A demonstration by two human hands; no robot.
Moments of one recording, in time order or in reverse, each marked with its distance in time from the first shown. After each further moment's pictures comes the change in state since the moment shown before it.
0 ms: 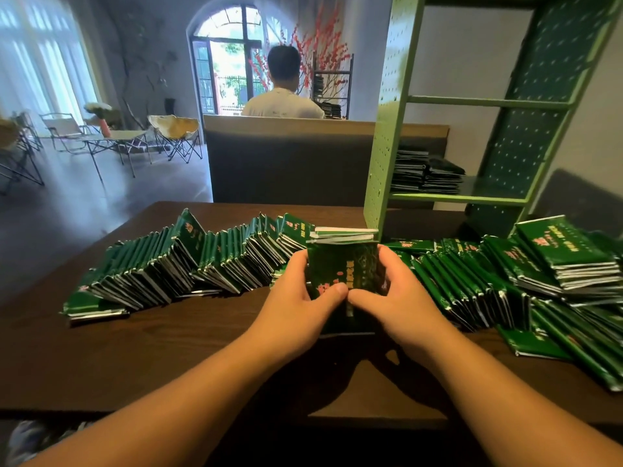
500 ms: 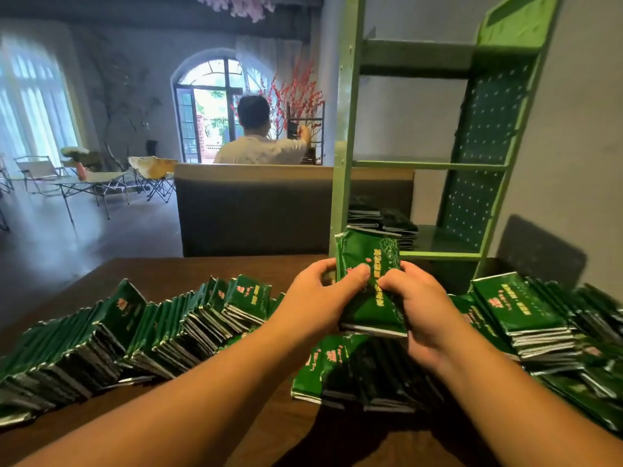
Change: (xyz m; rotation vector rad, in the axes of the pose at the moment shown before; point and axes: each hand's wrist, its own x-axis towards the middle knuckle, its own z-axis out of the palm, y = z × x) left_hand 0.103 0.069 0.080 -0.209 -0.077 -0.123; right_hand 0.063 -0.031 -0.100 0.525 0.217 0.199
